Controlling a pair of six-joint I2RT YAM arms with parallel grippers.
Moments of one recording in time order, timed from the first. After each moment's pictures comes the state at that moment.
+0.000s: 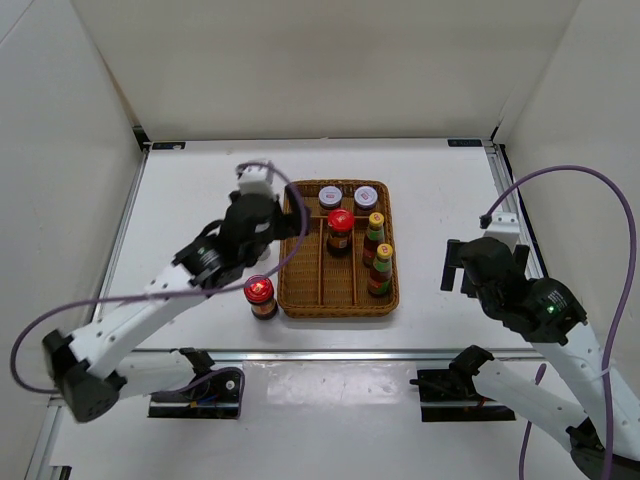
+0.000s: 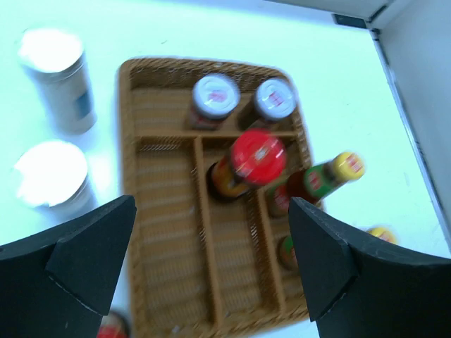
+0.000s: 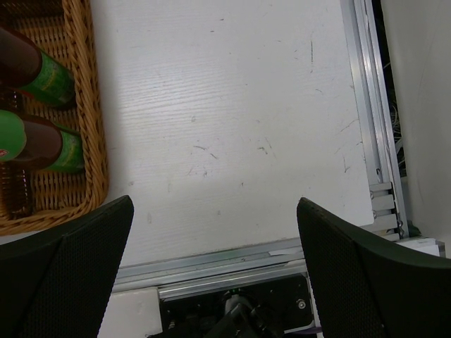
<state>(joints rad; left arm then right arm) -0.81 1.23 1.20 -0.37 -0.45 -0.52 0.68 0.72 1.09 -1.24 0.63 0.49</state>
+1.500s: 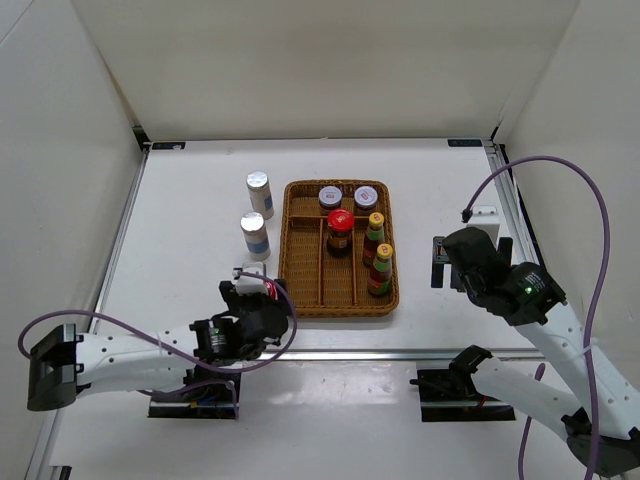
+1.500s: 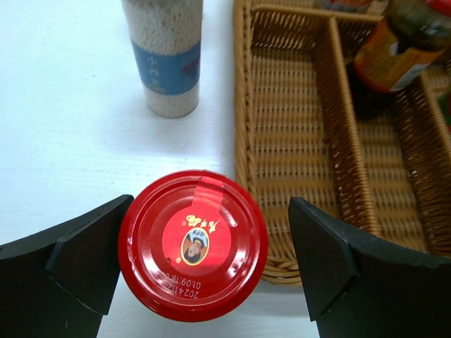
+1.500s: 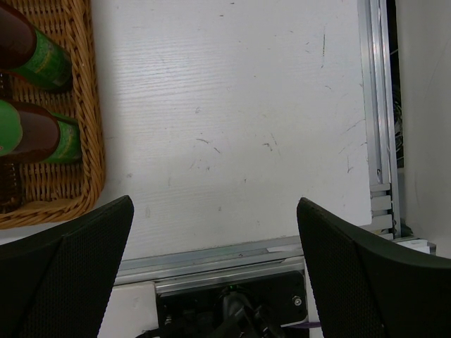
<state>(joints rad) -1.28 0.87 0.41 -0.23 -1.14 -0.75 0.68 0.81 1.09 -1.21 0.60 0.46</state>
